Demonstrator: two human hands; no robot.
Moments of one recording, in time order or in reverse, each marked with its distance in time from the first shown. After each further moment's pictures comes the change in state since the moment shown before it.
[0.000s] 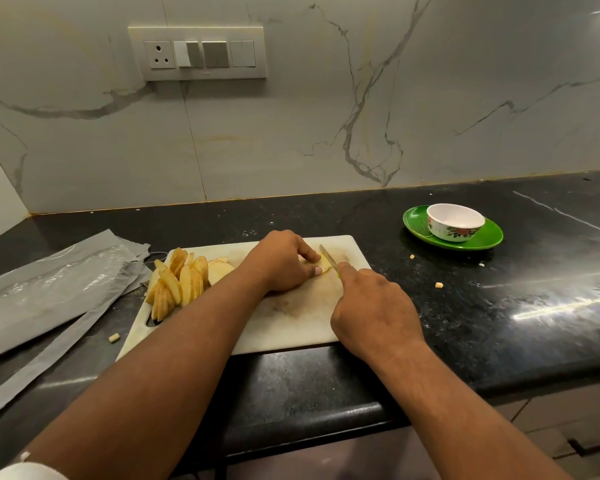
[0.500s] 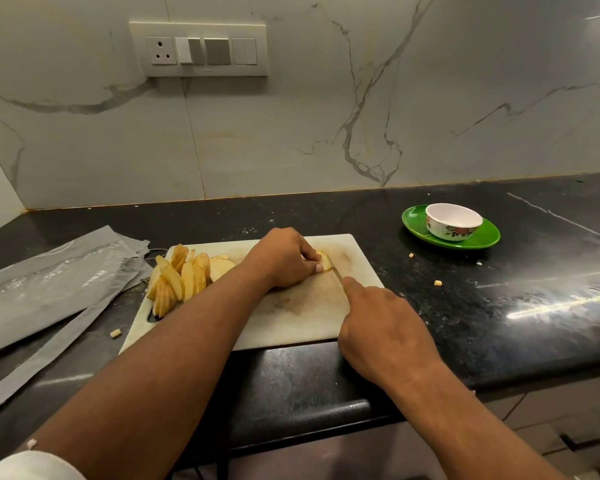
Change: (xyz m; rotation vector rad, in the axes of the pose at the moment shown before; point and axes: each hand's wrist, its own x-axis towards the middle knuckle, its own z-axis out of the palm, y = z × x) left_hand 0.002 0.000 0.000 0.008 -0.017 0.010; right_hand -0.027 0.000 -0.008 0.014 -0.101 -0.006
